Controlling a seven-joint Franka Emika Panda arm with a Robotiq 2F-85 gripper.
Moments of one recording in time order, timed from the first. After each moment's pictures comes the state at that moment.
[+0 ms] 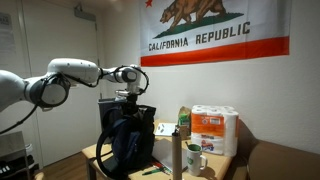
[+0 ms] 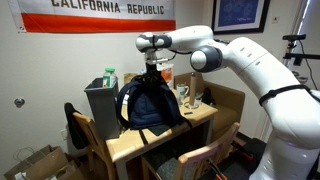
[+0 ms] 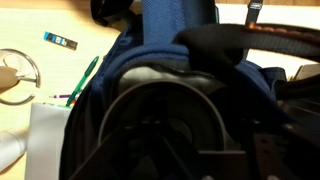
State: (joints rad) arm 0.11 0.90 0.03 -0.74 0.00 1.46 0.08
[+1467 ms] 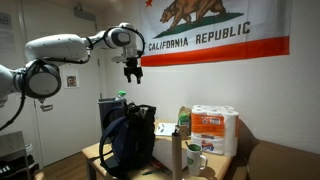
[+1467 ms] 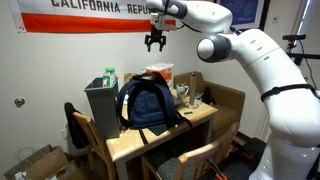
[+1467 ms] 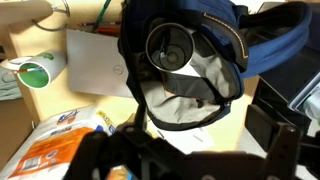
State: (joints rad) arm 0.04 0.77 0.04 -0.44 0.03 1.40 0.02
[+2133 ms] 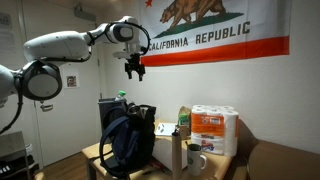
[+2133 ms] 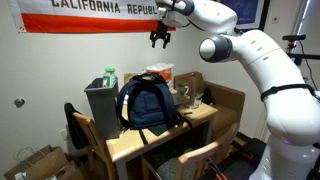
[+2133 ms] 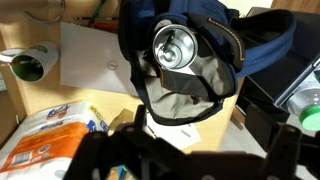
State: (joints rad) arm -0.03 0.78 0.07 -0.37 0.10 1.35 -0.07
